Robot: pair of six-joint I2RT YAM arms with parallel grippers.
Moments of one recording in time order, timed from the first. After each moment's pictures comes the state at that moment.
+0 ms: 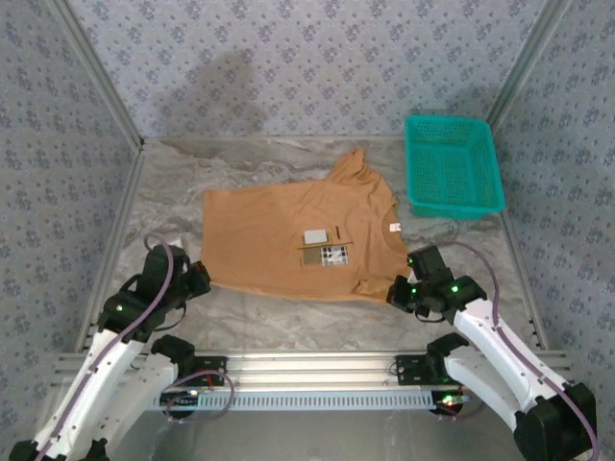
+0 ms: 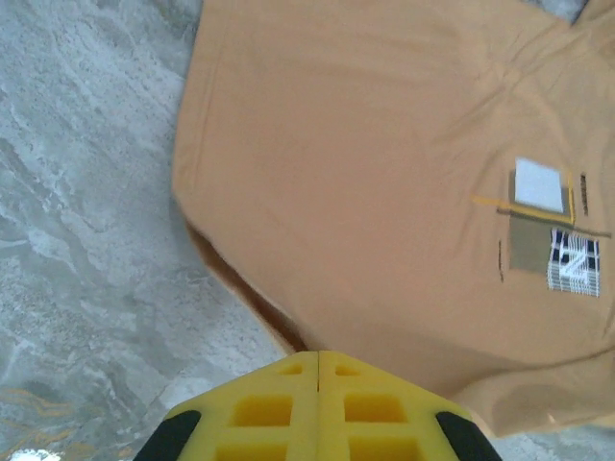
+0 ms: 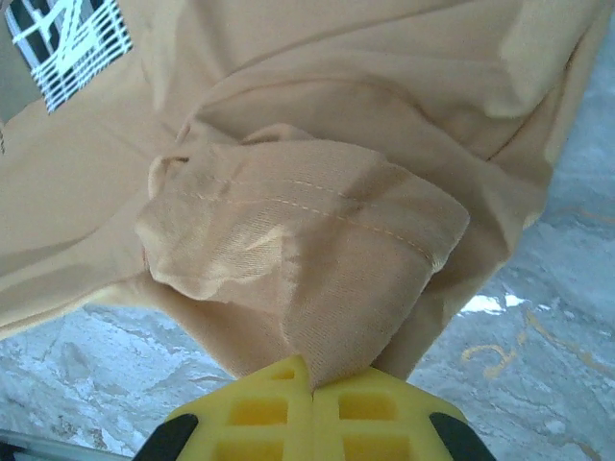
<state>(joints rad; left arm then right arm) -0.40 0.57 0.70 -0.97 -0.09 -0.71 0.40 0.78 0.51 -0.83 -0.22 0.75</state>
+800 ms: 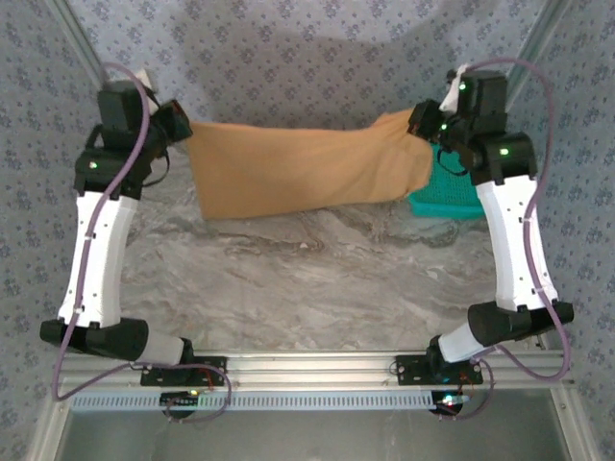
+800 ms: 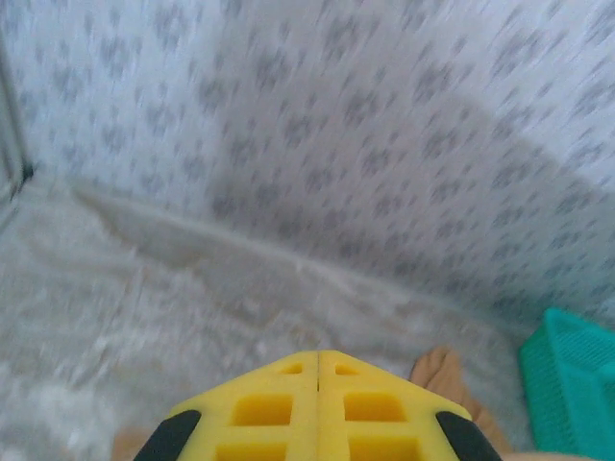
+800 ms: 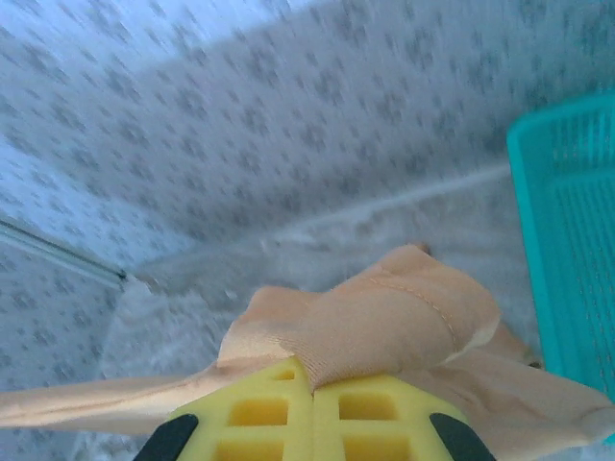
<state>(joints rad) -0.16 1.42 1.96 -0.86 -0.05 -0.47 0.17 1.51 2.07 -0.98 -0.13 0.48</state>
